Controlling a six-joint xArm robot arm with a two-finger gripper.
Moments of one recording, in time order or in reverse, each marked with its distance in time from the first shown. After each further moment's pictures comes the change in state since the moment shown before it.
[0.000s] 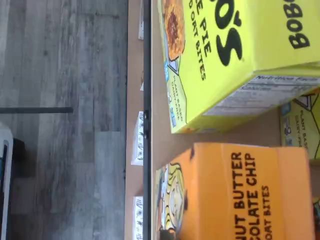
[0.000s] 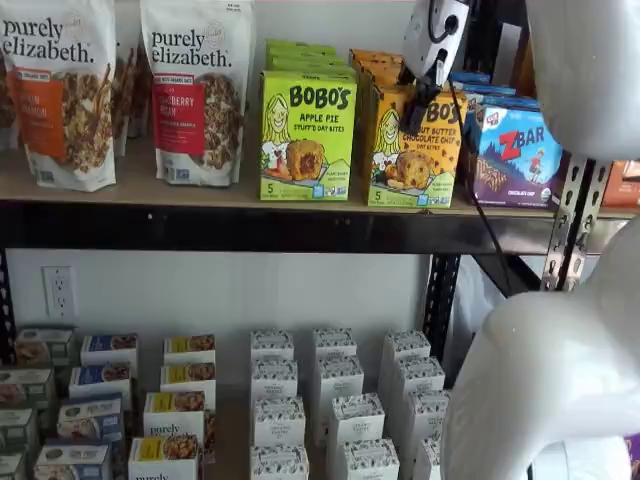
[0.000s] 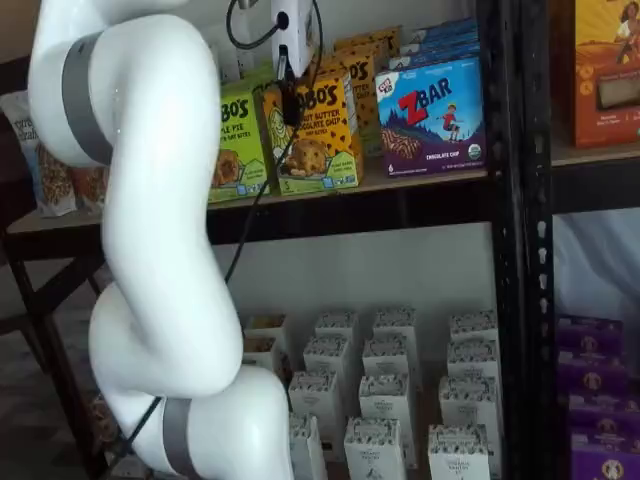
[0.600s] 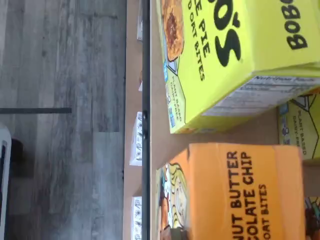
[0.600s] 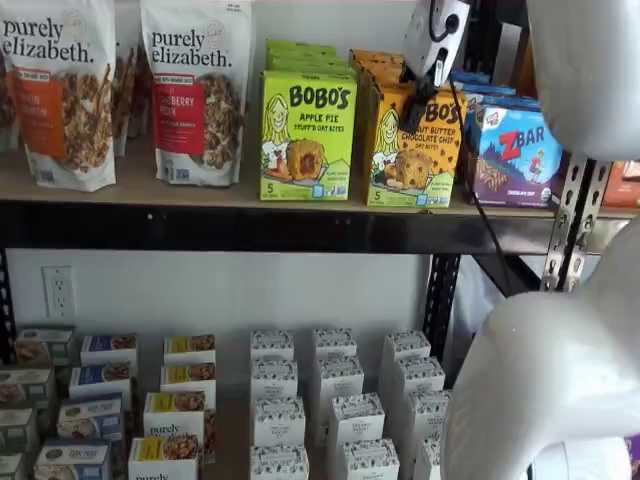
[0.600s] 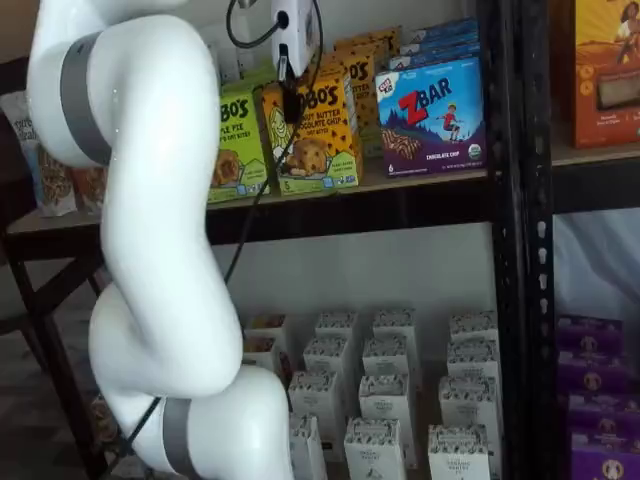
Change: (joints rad) arm -0.003 -0.004 0.002 0.002 -0.003 -0.002
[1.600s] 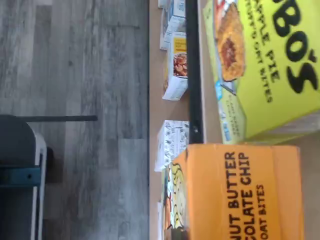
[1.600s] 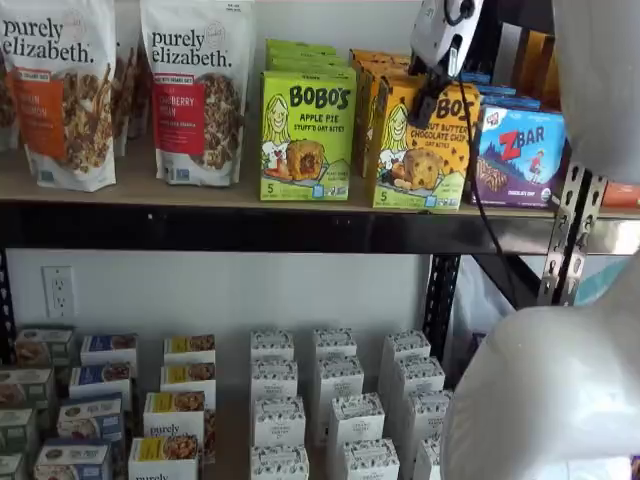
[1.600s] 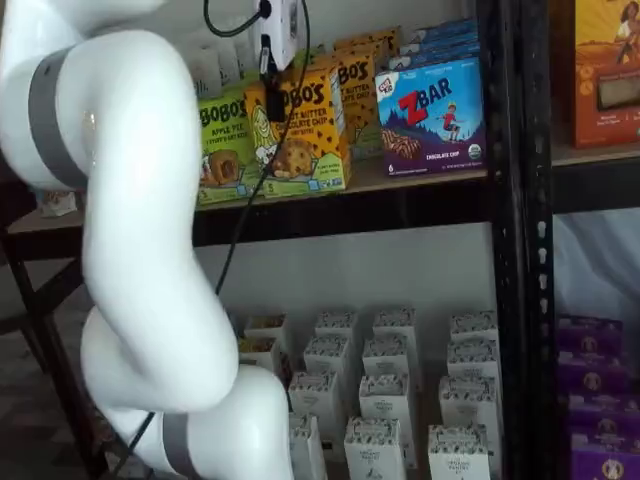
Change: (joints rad) arm -0.003 -0.128 0.051 0.017 0.109 0.019
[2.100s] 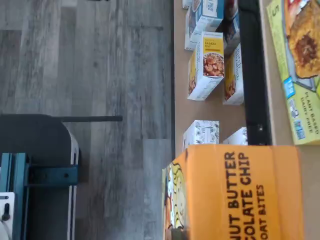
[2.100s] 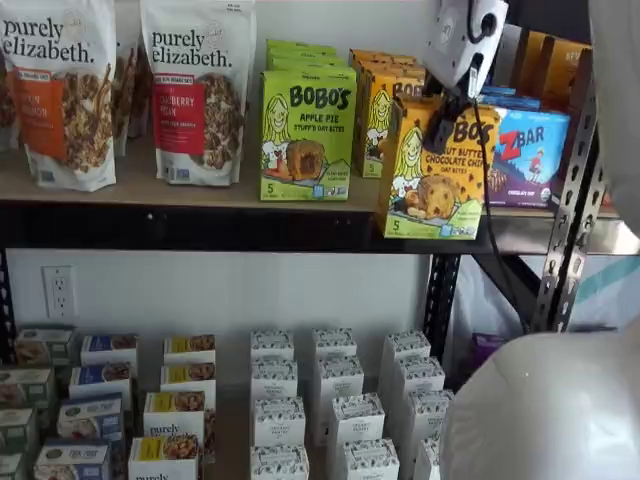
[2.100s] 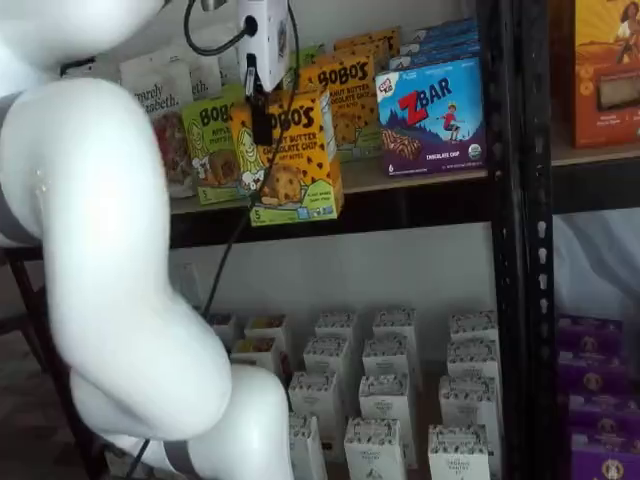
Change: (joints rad) arm -0.019 -0.190 0.178 0.005 0.037 -0.014
